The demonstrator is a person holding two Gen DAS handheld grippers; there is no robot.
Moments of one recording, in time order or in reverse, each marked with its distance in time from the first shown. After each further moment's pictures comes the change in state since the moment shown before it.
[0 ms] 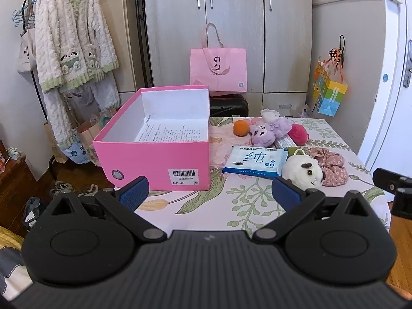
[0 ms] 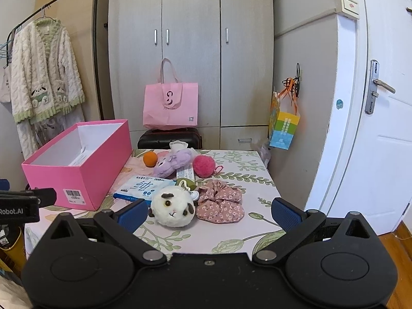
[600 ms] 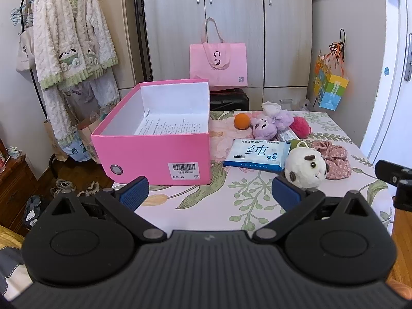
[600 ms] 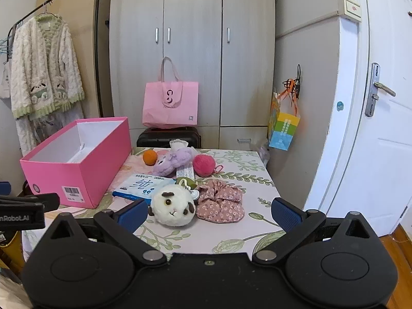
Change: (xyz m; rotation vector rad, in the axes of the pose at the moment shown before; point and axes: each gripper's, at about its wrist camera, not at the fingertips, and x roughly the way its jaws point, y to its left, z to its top) left arm 0.007 0.000 -0.005 0.016 0.023 0.010; right arm 0.004 0.007 0.001 -0.016 0.010 -0.016
